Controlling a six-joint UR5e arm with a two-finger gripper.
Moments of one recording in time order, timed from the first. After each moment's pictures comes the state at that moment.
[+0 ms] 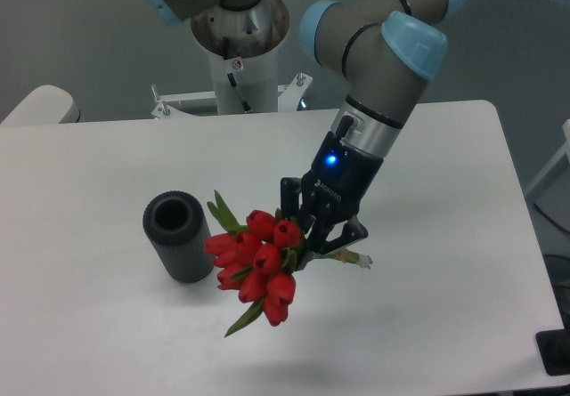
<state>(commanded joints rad) 2.58 -1.86 -1.58 -0.91 0.81 1.31</state>
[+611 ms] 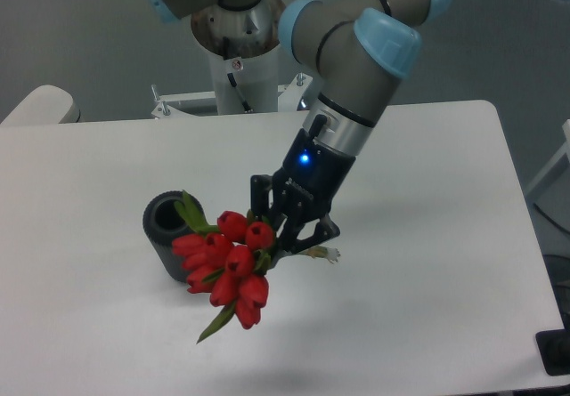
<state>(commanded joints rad) 2.49 -1.82 -1.58 -0.85 0.81 1.04</state>
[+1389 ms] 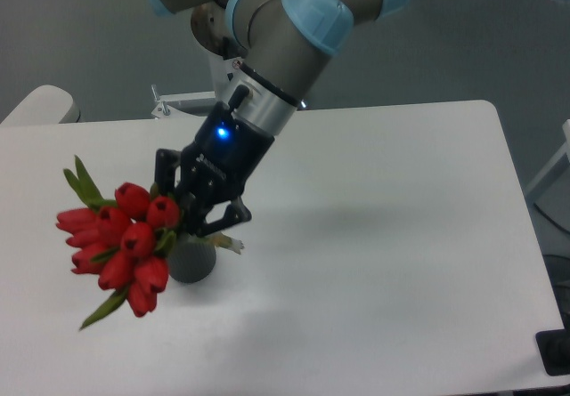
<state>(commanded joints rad) 2.44 -1.74 -1.59 -0.81 0.62 0.77</state>
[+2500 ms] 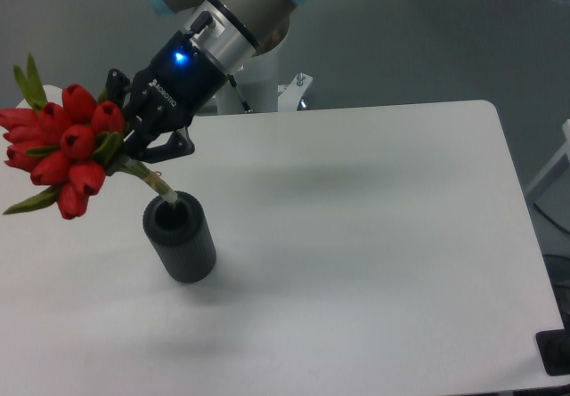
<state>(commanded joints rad) 2.41 -1.61 -1.77 -0.80 0.46 0.87</state>
